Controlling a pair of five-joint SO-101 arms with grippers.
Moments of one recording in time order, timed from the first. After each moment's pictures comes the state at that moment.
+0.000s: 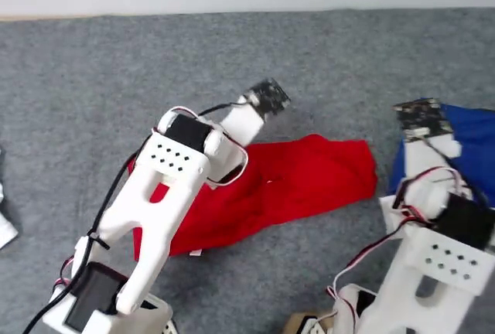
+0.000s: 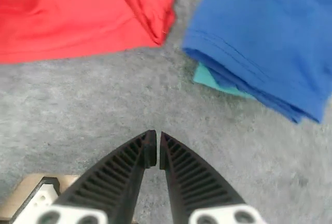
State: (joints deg) left arm 22.4 -6.8 15.0 78.4 -15.5; right arm 19.2 -46.1 23.0 100.5 33.6
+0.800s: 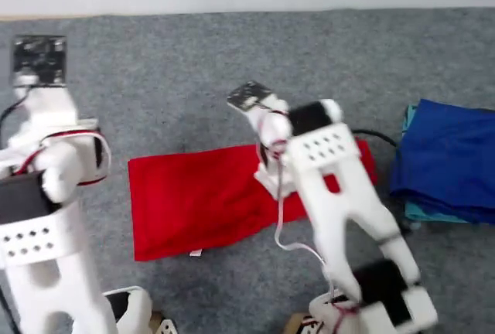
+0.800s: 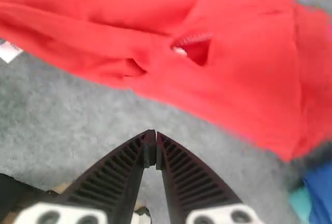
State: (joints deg) left arm -17.8 -38.7 14.2 84.4 -1.9; right arm -25.8 -3.3 6.5 95.2 17.5
